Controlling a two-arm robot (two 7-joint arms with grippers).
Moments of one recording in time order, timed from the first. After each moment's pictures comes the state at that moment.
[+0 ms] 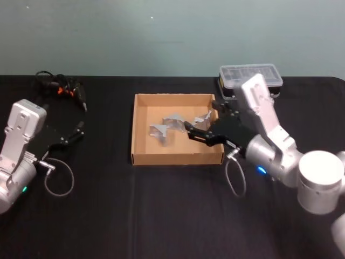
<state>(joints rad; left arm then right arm) -0.20 0.60 0.45 -1.41 -0.25 -0.12 0.03 0.30 0.35 -0.42 -1.48 0.16 0.14 0.31</state>
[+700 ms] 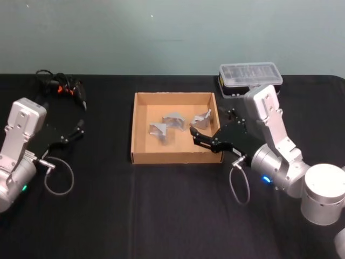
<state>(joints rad) -0.20 0.60 0.45 -1.41 -0.25 -0.12 0.03 0.24 0.35 -0.38 -1.48 0.16 0.09 0.31</state>
